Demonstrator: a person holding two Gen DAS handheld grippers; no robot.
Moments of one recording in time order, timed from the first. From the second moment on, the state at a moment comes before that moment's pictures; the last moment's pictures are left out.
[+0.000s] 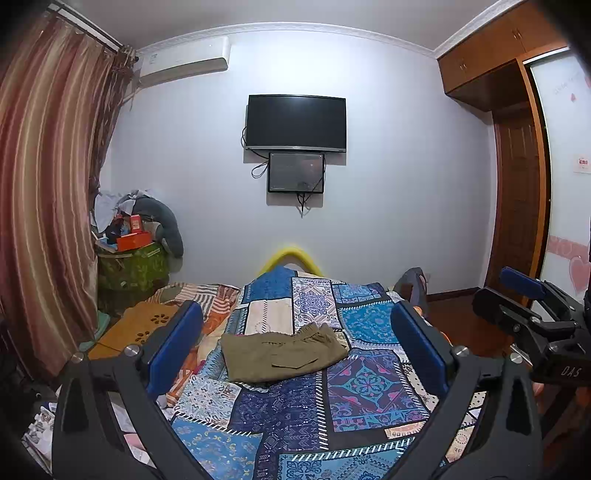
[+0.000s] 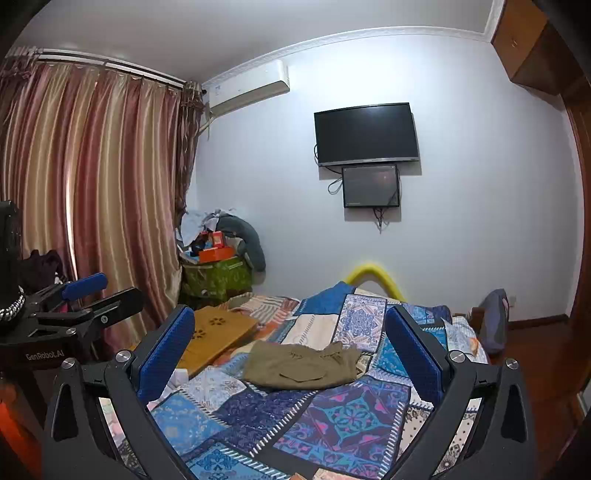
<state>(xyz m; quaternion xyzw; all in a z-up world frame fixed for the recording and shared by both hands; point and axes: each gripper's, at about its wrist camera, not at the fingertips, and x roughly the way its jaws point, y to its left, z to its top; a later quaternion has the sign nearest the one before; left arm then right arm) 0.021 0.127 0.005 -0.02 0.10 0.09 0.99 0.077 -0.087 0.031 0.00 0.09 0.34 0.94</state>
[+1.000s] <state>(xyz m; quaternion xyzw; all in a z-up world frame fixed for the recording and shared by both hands) 0.024 0.125 0.005 -0.03 0.10 0.07 0.99 0.077 -0.093 0.031 0.01 0.09 0.34 0.94</state>
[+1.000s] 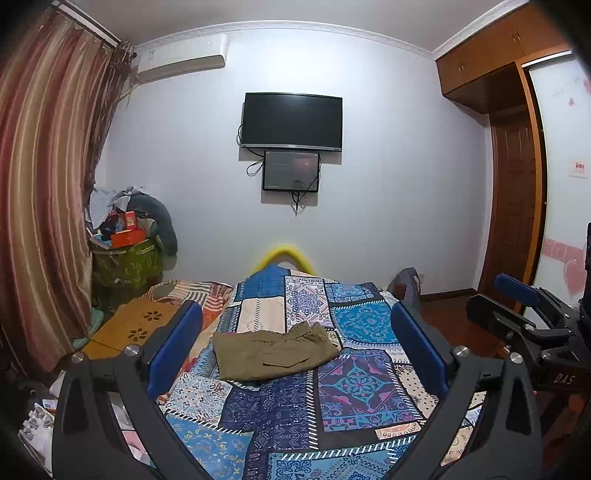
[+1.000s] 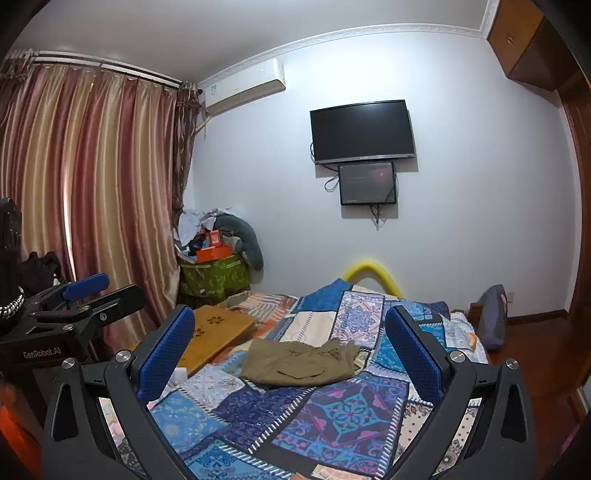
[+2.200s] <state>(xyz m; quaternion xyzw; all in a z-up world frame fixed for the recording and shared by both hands) 0.034 0.128 -0.001 -0.04 0.12 0.05 0.99 0.083 -0.098 0.029 0.02 0.10 0.34 0.94</state>
